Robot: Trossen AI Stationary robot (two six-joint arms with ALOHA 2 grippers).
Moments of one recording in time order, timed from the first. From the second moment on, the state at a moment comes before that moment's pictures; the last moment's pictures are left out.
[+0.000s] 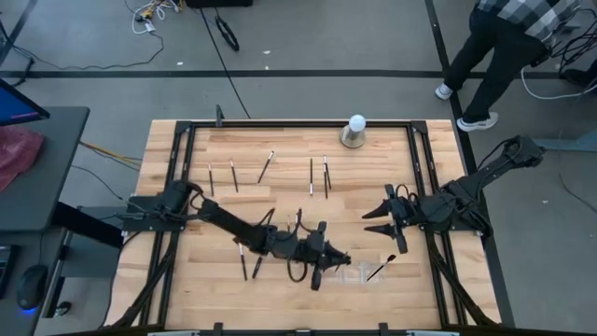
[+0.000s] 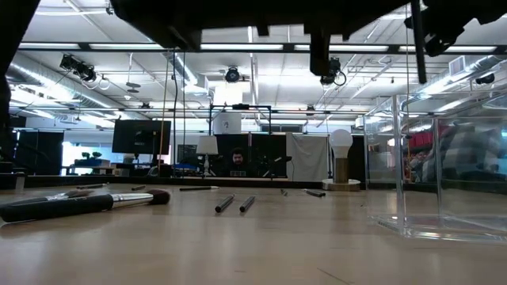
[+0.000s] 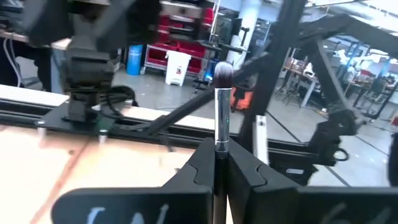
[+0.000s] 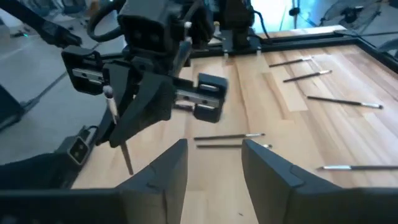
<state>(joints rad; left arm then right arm) -0.37 2.11 1.25 0.90 -0.23 -0.26 0.55 0.74 0.53 -0.14 0.40 0.28</state>
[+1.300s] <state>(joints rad) -0.41 2.24 1.26 0.83 -0.47 -0.44 0.61 0.74 0.53 -0.12 0.32 0.20</state>
